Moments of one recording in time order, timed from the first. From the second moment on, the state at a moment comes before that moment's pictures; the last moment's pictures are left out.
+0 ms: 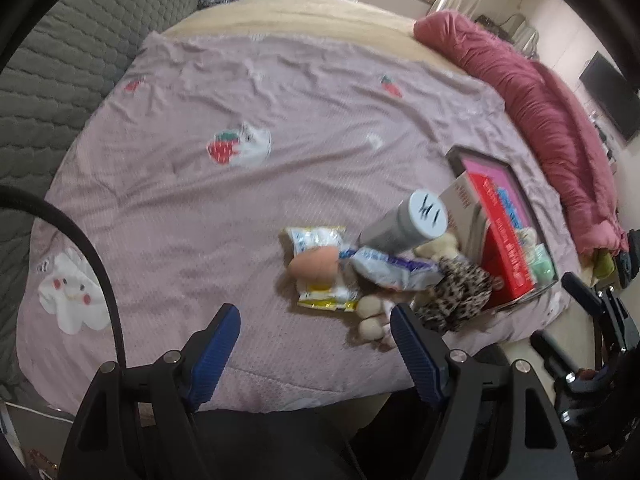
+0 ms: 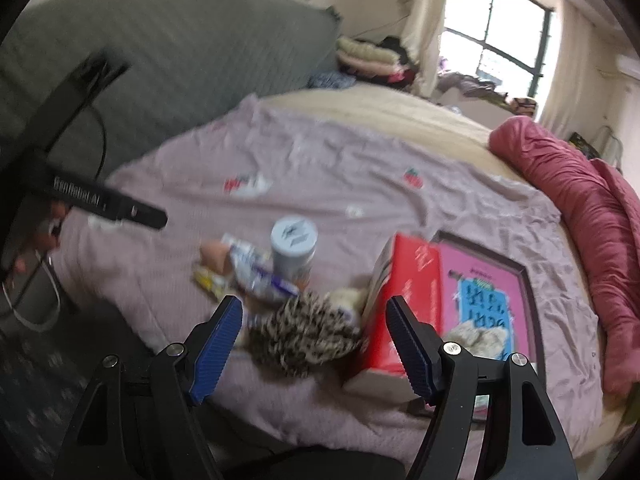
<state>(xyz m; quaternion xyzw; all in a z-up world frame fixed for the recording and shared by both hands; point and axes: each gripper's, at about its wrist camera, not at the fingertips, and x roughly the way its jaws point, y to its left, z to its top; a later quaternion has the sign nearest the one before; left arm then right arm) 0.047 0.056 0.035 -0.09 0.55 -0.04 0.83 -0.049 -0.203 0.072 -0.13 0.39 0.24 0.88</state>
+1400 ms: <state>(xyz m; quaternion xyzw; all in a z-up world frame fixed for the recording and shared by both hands) 0.117 0.046 -0.071 -0.12 0.60 -0.05 0.79 0.006 -0.197 0.001 -0.10 0.45 0.18 0.87</state>
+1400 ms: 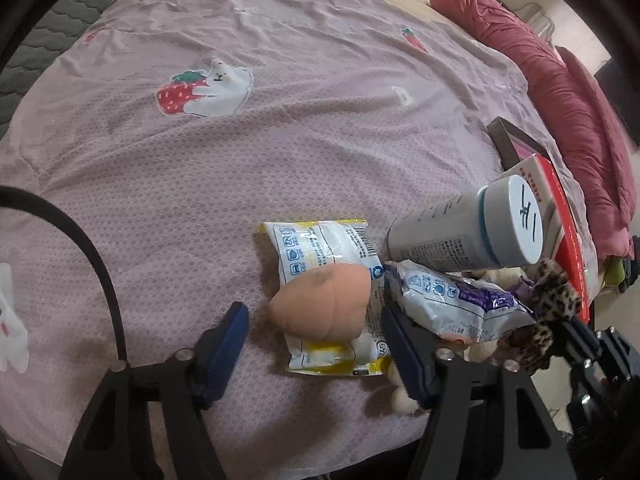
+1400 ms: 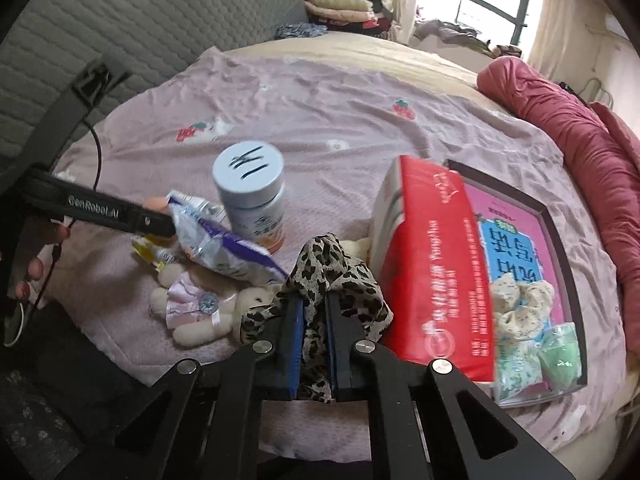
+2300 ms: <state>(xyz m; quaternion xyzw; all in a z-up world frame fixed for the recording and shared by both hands) 0.124 0.049 -0.076 -0.16 0.59 -0.07 0.79 0.003 -0.204 0.022 -0.08 0.44 0.19 0.87</state>
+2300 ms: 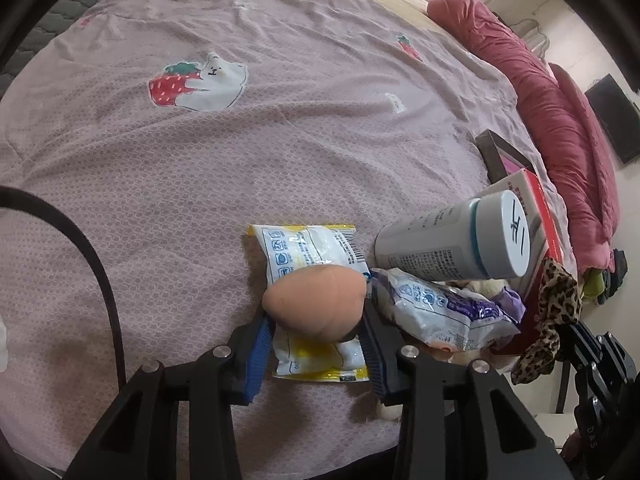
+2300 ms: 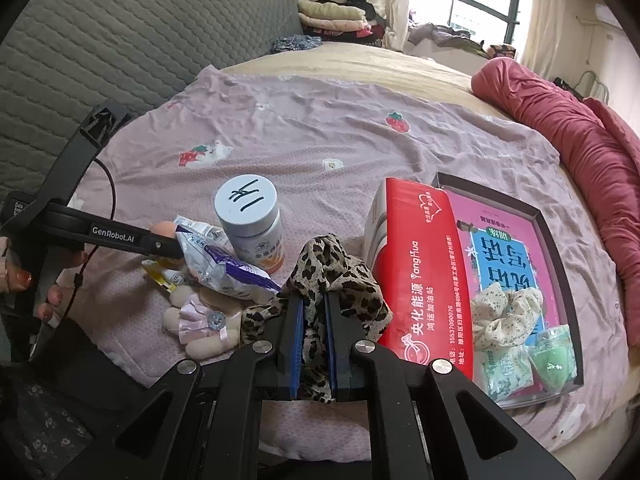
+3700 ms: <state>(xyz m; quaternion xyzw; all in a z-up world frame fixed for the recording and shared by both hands) 0.084 0.012 0.049 -0.13 0.49 -0.13 0.85 -0.004 -0.233 0.069 -0.04 0.38 0.17 0.91</state>
